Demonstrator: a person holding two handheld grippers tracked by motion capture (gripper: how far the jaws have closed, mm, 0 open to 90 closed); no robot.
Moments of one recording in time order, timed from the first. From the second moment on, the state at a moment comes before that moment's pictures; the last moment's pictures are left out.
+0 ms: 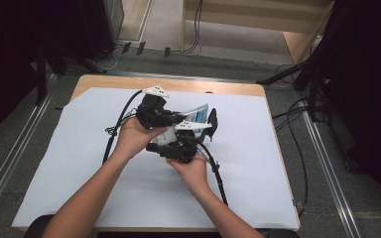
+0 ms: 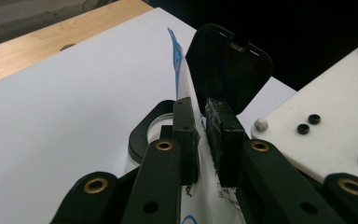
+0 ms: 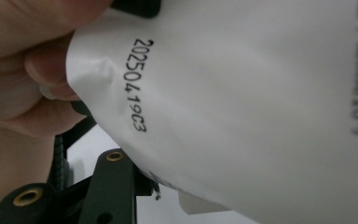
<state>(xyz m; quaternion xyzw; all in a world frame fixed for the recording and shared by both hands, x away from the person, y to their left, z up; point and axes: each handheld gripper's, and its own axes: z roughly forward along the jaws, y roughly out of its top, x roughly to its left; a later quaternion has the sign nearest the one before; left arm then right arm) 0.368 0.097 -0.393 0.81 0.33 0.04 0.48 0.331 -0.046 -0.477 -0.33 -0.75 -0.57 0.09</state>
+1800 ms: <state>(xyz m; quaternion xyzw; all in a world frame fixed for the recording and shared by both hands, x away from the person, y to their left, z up) 0.362 0.122 -0.404 0.82 0.34 0.01 0.46 0.323 -0.036 -0.505 -0.32 -0.79 -0.52 0.00</state>
